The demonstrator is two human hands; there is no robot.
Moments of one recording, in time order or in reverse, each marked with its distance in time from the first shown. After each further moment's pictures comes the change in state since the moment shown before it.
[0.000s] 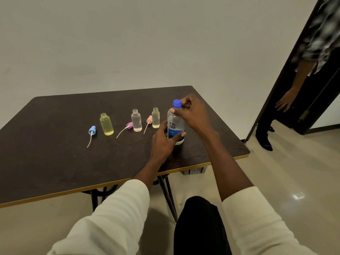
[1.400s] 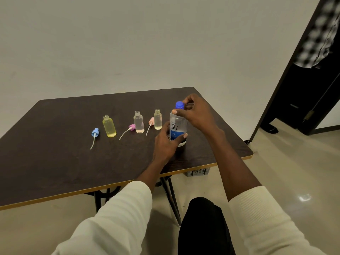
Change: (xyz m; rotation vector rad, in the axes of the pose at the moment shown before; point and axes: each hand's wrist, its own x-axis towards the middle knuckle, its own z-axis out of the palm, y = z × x) left_hand -0.004 0.006 -0.002 0.006 -0.009 0.012; right_hand 0.003 -0.010 -0.011 -0.084 -0.062 -0.012
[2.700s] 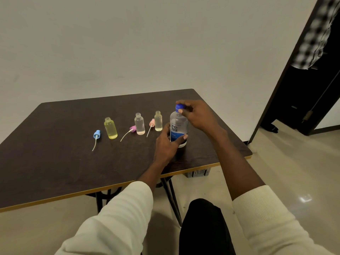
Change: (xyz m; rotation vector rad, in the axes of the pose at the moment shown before) left_hand 0.001 -0.003 0.001 0.004 -0.016 0.008; right_hand -0.002 -0.006 -0.008 -0.077 -0.101 -0.059
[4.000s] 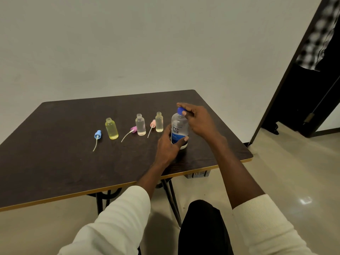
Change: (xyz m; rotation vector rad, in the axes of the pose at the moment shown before) left_hand -0.003 0.003 -0.002 -0.026 -0.024 0.024; right_hand -0.007 0.003 0.011 0.060 0.050 -0.033
